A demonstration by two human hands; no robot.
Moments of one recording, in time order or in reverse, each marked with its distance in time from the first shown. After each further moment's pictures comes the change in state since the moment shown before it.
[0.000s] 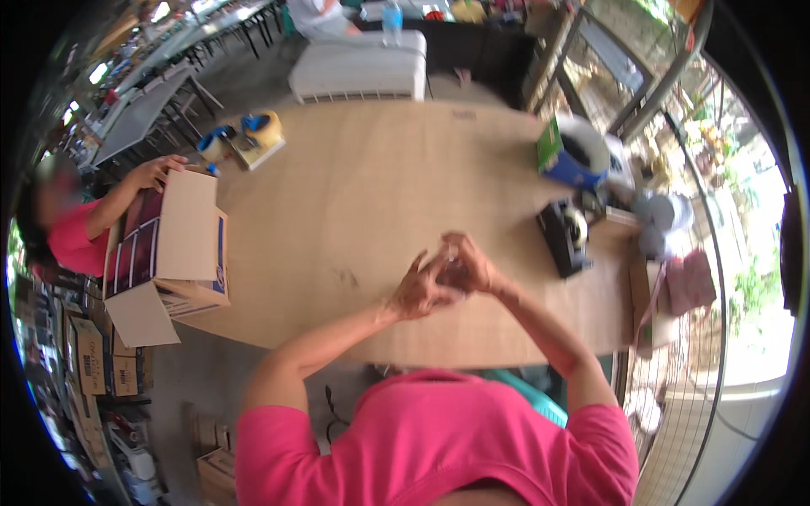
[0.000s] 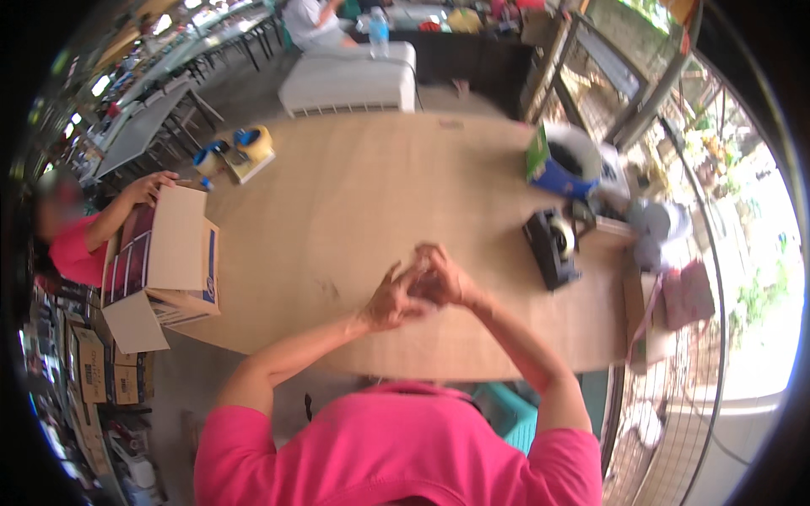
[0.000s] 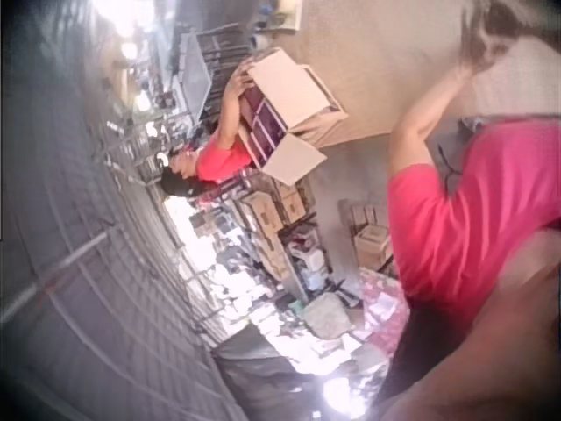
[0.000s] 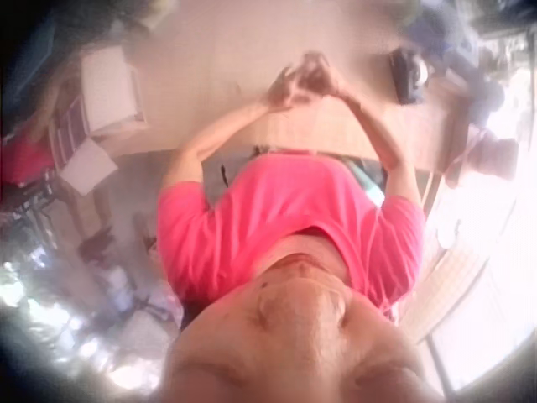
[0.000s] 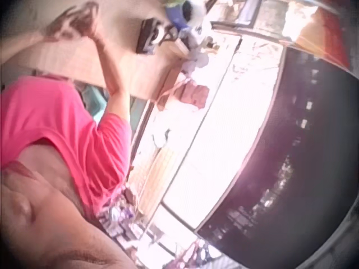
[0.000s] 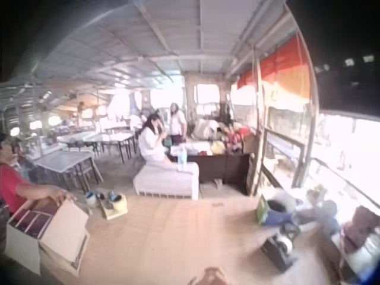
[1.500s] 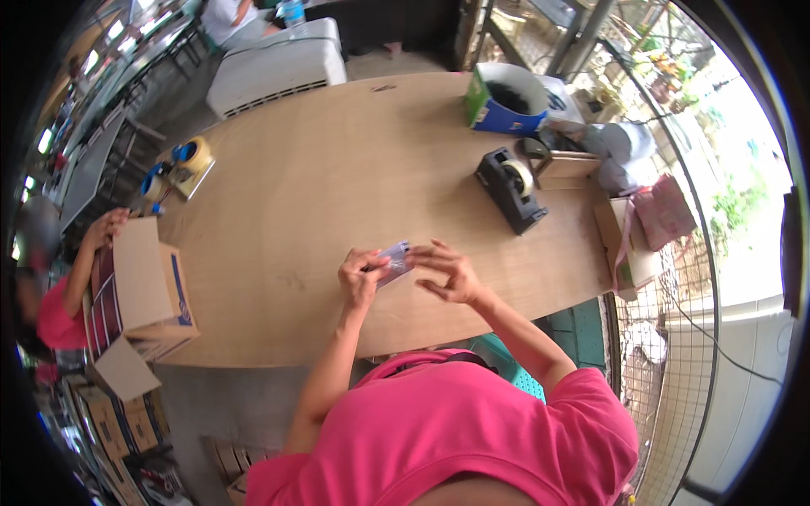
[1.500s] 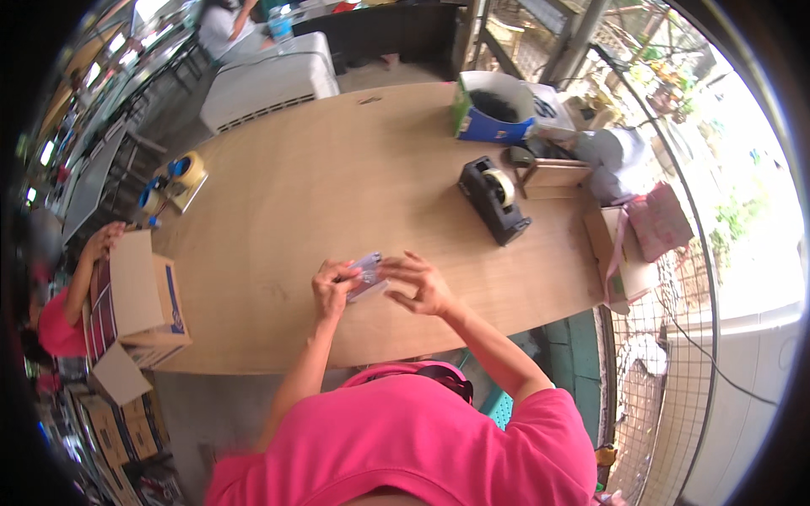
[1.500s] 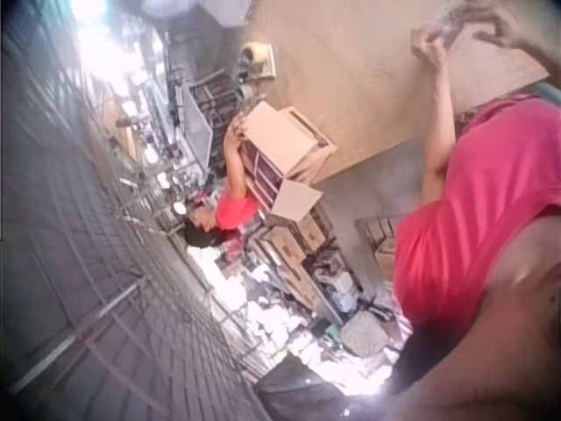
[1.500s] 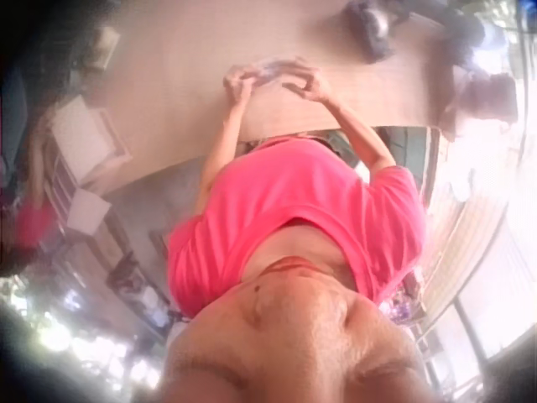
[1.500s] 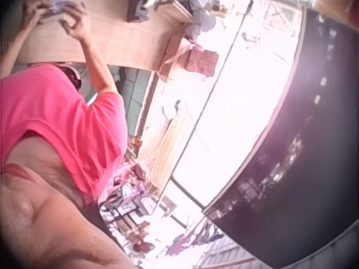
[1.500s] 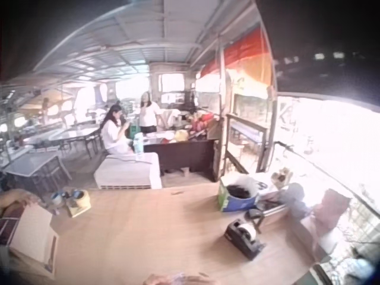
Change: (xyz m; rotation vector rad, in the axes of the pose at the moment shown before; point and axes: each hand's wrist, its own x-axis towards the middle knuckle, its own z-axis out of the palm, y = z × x) left_hand 0.016 0.029 0.038 -0.616 0.561 -0.723; right_hand -0.088 -0.062 -0.034 -0.129 0.278 0.270
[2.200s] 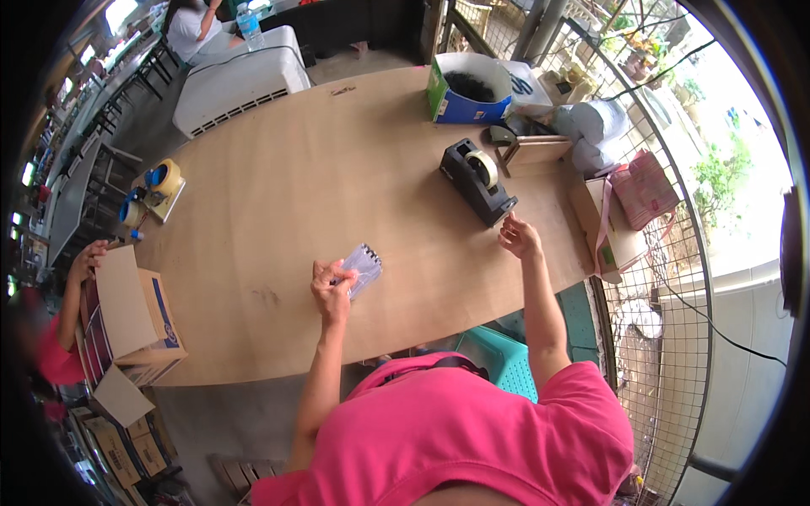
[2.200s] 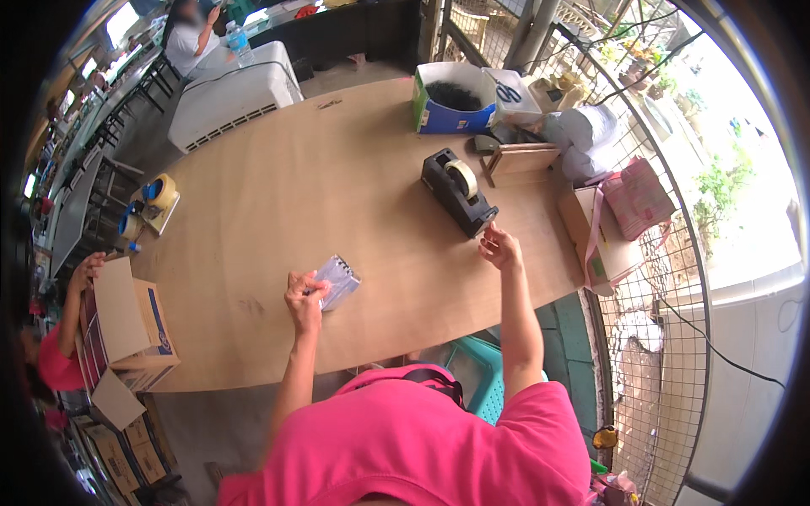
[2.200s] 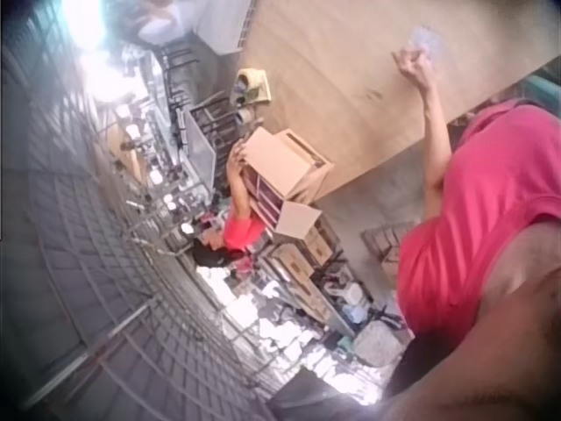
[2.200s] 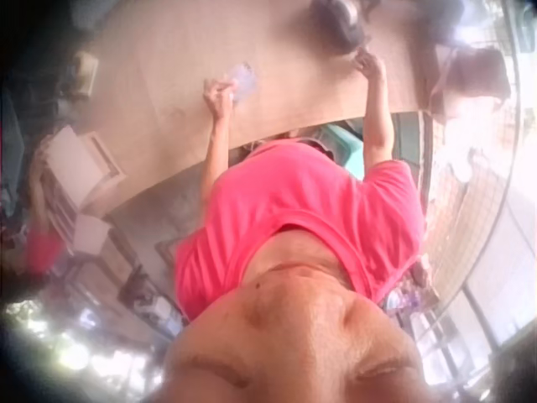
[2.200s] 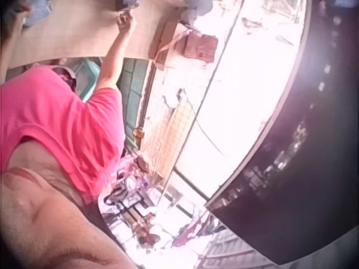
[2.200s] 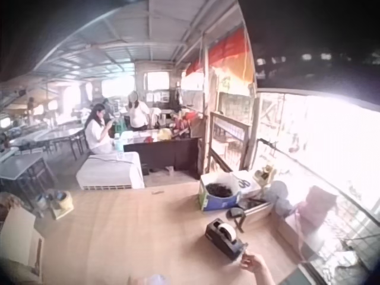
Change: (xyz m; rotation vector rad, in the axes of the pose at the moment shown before) left_hand -0.014 -0.011 0.025 -0.036 0.134 -0.002; right_hand -0.109 0.188 -0.158 1.084 0.748 1.159
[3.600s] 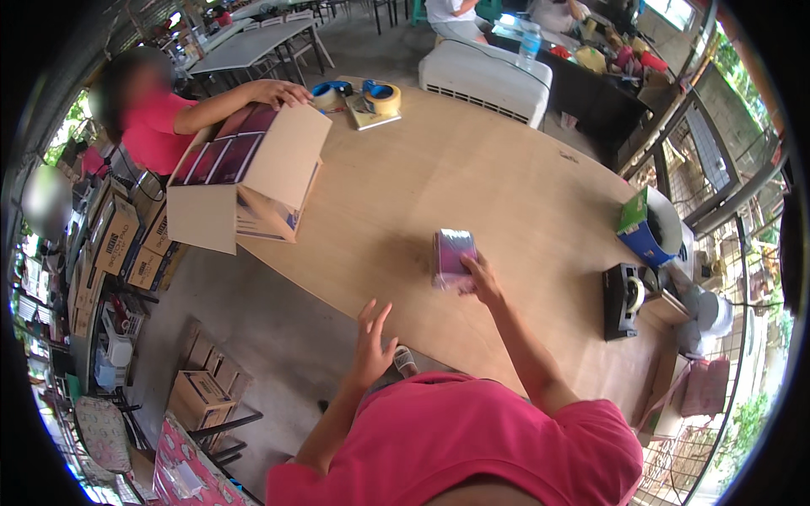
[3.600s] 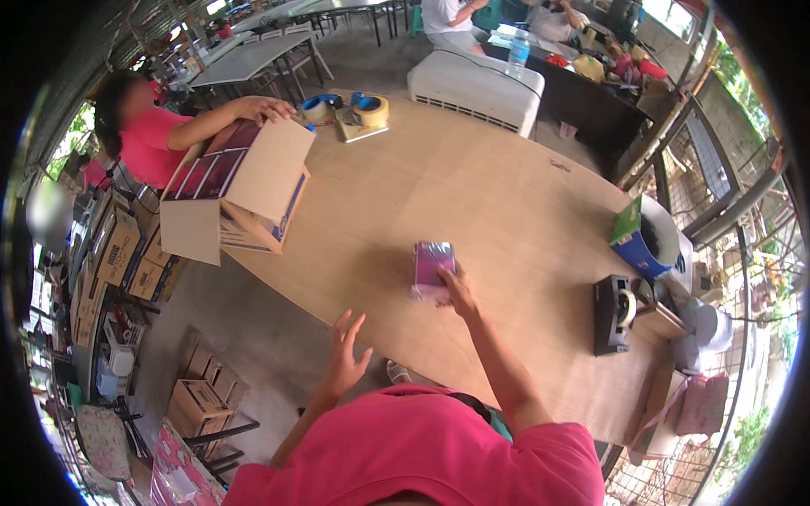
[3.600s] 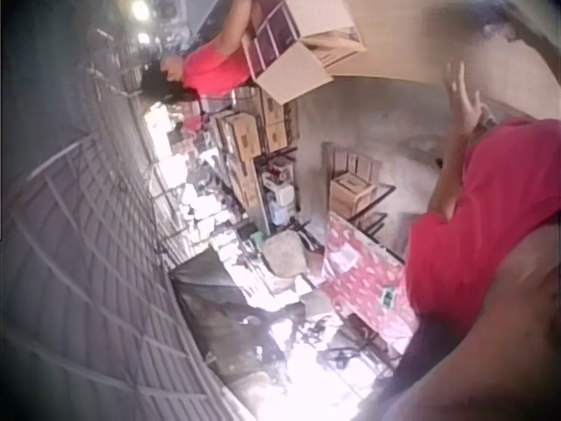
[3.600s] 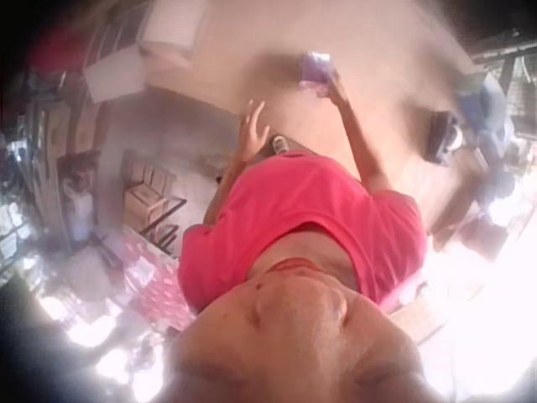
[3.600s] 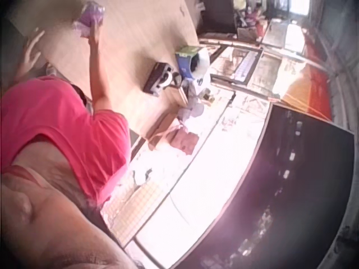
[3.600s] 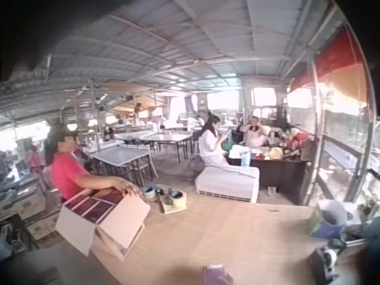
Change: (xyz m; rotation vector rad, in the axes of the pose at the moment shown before) left_hand -0.149 0.048 -0.220 0.631 0.132 0.058; right_hand -0.099 0.280 0.364 -0.719 -0.926 0.068
